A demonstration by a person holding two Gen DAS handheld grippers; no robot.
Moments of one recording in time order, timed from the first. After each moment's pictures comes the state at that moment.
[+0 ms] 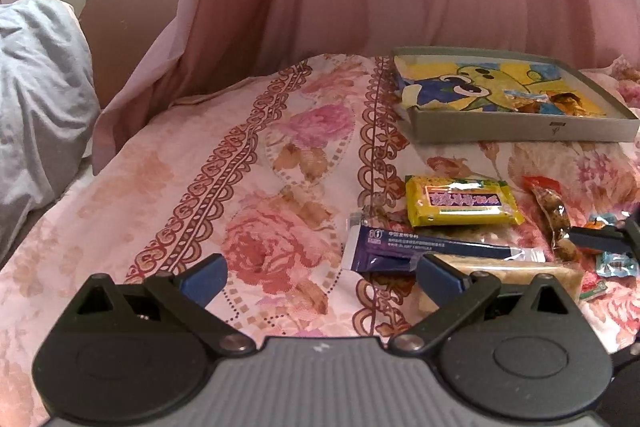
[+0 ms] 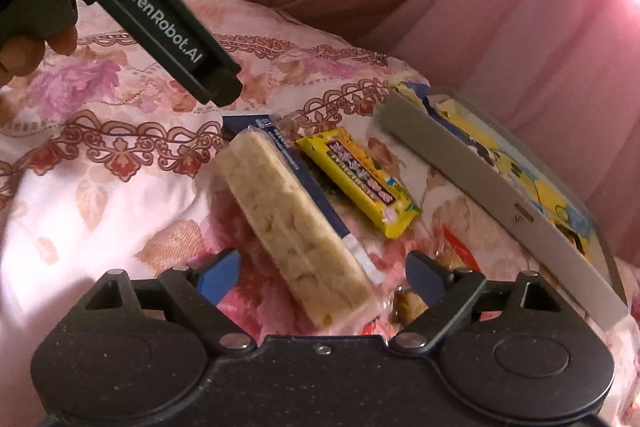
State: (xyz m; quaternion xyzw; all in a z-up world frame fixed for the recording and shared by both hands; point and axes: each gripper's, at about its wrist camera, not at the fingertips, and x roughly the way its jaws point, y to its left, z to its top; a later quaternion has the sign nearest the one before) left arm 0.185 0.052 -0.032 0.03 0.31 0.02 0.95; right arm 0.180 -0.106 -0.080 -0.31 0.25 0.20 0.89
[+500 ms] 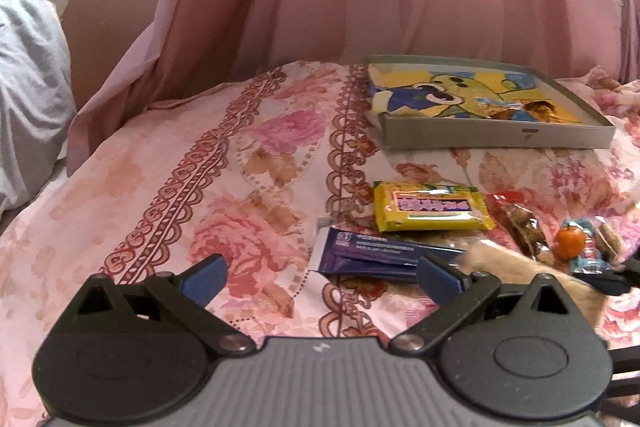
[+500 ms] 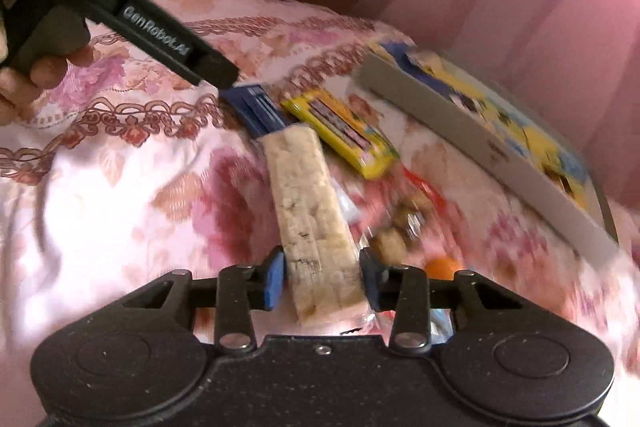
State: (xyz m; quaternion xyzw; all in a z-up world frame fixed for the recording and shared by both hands) left arm 0.181 0.044 -0.035 0.02 0.30 -0.02 0.95; right arm 0.154 -0.152 -0.056 -0.26 0.32 0.19 0.89
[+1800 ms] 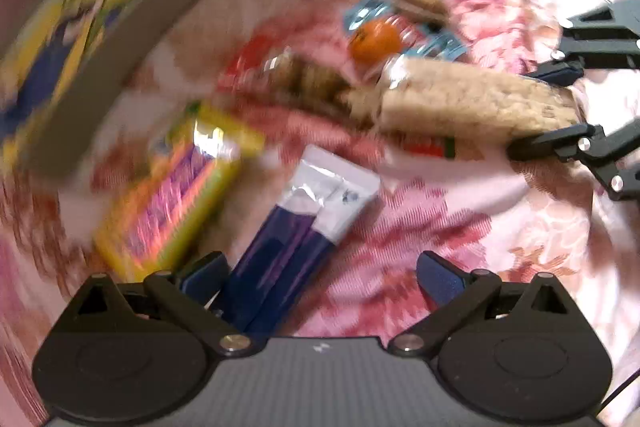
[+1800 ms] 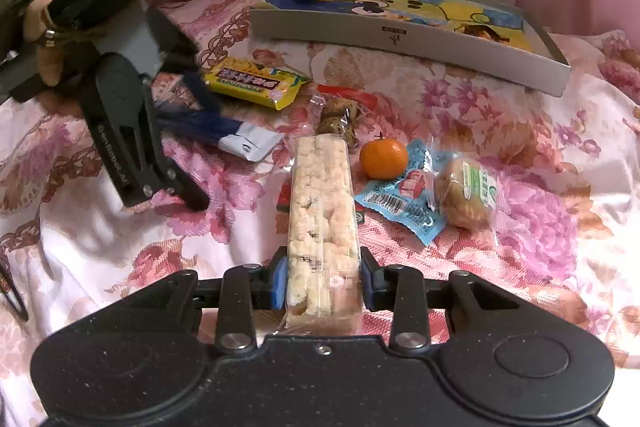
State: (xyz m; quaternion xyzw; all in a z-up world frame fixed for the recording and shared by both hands) left arm 0.267 -0.063 -0.071 0.34 0.49 -0.38 0.71; right arm 0.152 -0.217 -0.052 -0.07 0.41 0.12 0.90
